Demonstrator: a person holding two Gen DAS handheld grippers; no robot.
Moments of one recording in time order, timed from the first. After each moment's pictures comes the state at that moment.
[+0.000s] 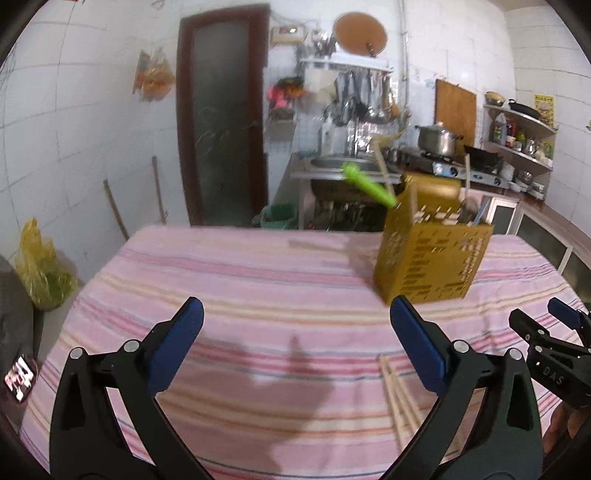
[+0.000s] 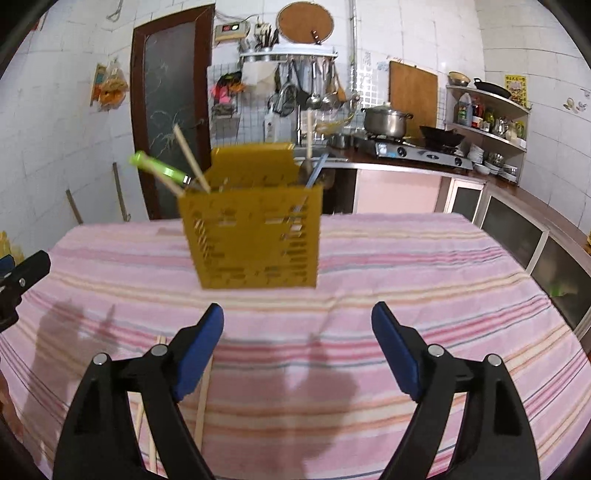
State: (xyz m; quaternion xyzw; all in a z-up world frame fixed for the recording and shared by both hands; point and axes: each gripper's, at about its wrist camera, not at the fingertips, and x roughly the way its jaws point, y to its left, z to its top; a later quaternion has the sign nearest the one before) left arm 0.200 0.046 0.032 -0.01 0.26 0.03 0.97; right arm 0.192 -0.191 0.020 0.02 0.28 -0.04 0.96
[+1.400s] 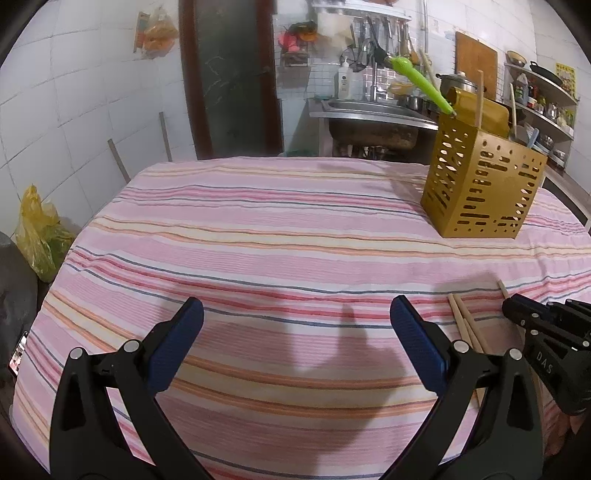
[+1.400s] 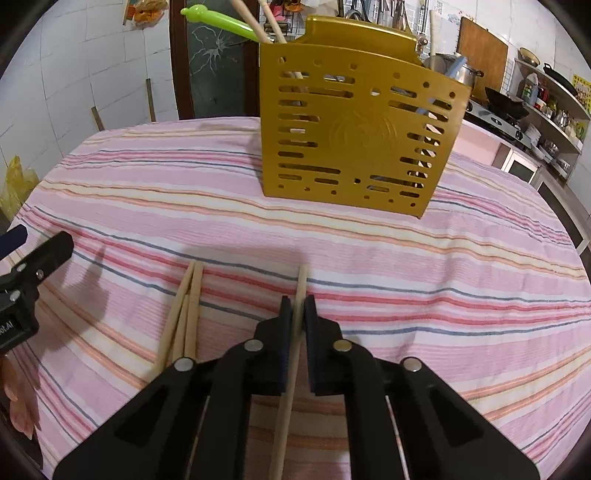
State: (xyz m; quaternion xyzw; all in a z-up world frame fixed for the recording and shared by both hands) left arm 0.230 0.066 -0.036 0.00 0.34 0.05 0.94; right arm 0.235 -0.121 -0.044 -0.03 0.41 0.04 0.91
